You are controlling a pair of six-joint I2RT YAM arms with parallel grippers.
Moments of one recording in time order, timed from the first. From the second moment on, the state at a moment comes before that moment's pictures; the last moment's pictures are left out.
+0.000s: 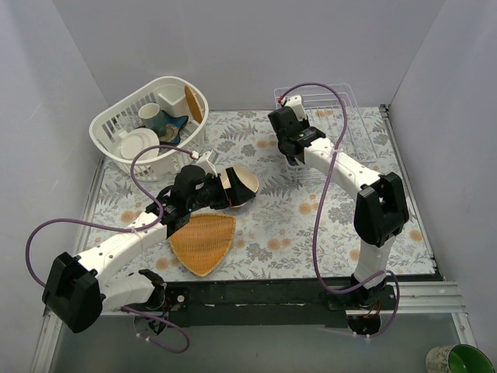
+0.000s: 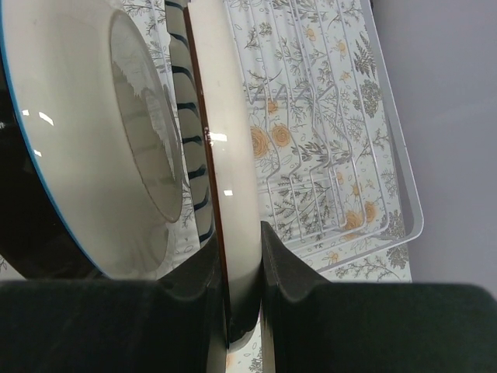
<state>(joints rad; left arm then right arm) -0.63 1.13 0.74 -0.04 0.22 -0.78 0.61 1.85 1.61 -0.55 0.84 0.11</state>
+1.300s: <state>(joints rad) -0.63 1.10 0.74 -0.07 0.21 -0.78 0.58 1.89 1.47 -0.31 0.74 0.02</state>
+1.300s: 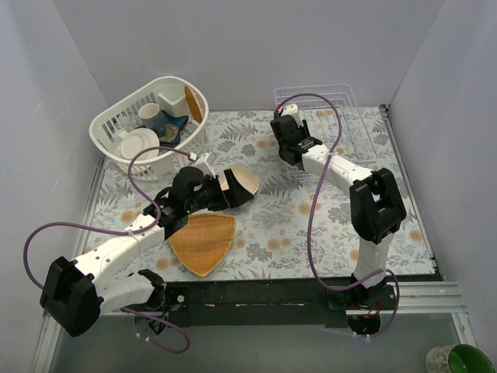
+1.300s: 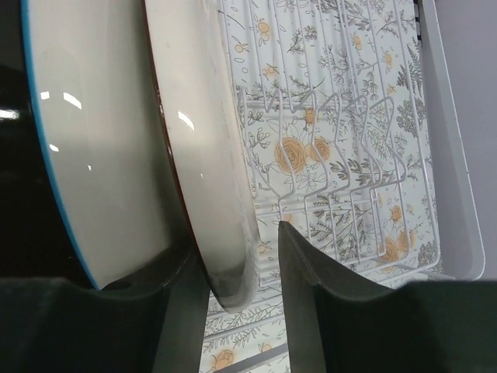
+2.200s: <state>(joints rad) -0.63 1.10 0.73 -0.06 0.20 -0.79 0.58 1.40 1.33 -0.35 0.42 0.14</state>
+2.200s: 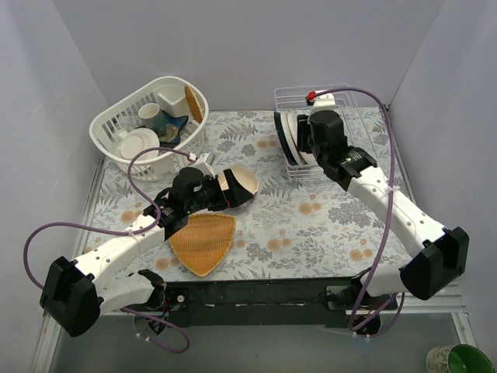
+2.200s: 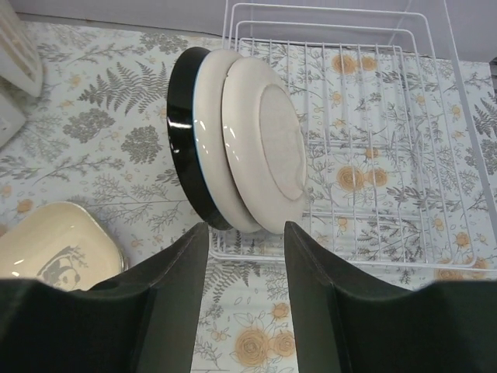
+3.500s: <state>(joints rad) -0.44 1.28 0.78 -0.23 0.01 -0.64 0.59 1.39 1.04 -0.33 -0.14 0.34</state>
